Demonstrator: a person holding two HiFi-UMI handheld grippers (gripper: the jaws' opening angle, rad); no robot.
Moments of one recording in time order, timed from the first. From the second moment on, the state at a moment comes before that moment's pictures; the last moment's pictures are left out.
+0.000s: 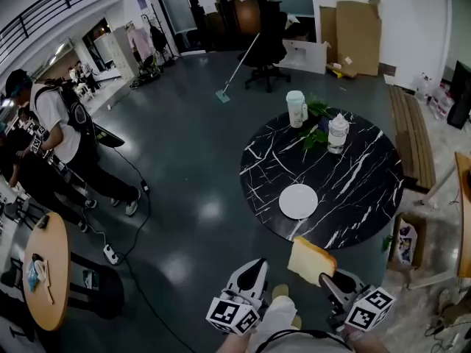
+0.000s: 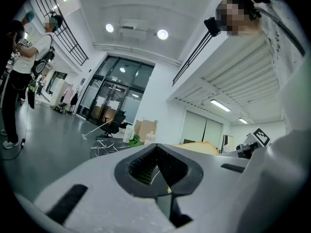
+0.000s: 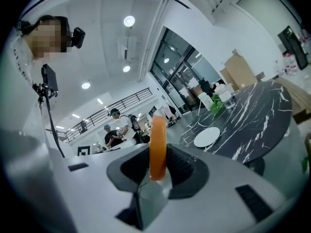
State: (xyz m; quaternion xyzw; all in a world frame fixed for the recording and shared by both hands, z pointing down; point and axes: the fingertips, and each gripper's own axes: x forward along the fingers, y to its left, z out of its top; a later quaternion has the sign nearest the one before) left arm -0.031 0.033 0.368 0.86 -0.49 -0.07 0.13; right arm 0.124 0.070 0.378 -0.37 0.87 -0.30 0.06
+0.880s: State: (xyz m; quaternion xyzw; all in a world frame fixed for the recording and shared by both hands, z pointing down) left arm 0.000 -0.116 0.392 0.90 -0.41 -0.06 0.12; right arm 0.120 -0.053 0.406 -0.43 0.83 -0.35 0.06
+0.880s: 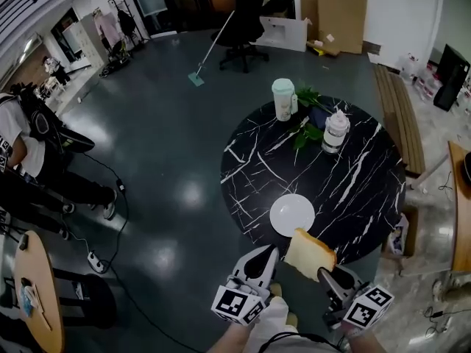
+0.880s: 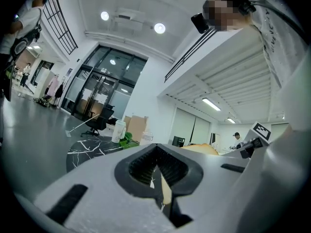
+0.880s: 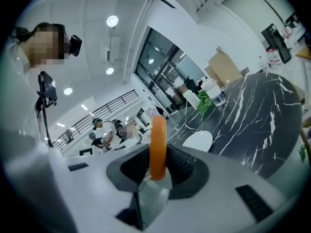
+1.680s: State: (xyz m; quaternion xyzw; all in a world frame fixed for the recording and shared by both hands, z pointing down) left arm 0.007 -0.184 0.452 0.91 -0.41 -0.03 0.12; right arm 0.108 -0.151 0.469 -0.44 0.77 -0.45 0.12
